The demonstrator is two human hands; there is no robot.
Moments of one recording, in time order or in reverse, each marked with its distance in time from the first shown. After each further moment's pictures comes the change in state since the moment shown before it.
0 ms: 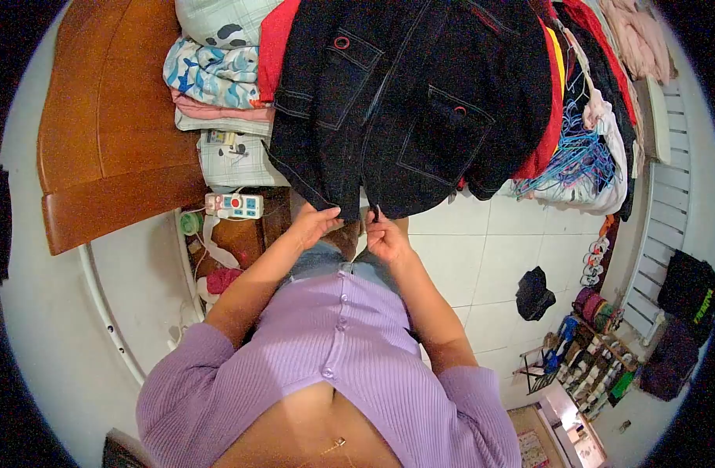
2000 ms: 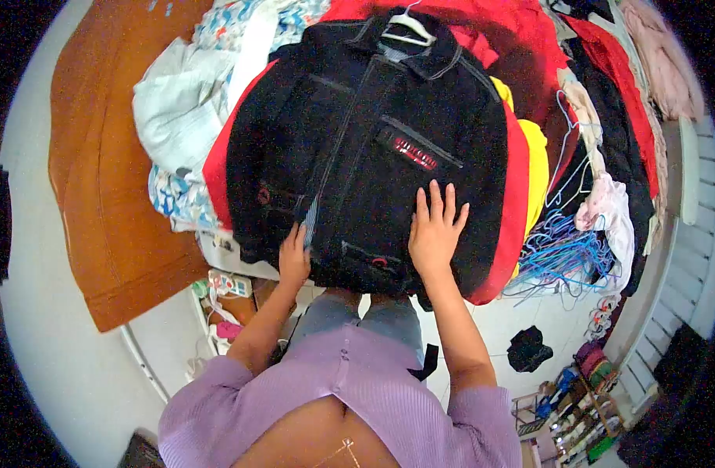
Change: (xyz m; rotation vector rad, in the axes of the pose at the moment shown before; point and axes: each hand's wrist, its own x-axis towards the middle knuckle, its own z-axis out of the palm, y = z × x) left_hand 0.193 0.099 0.153 1.798 0.569 0.603; right_hand -0.018 -0.274 0.344 2.638 -0.856 1.042
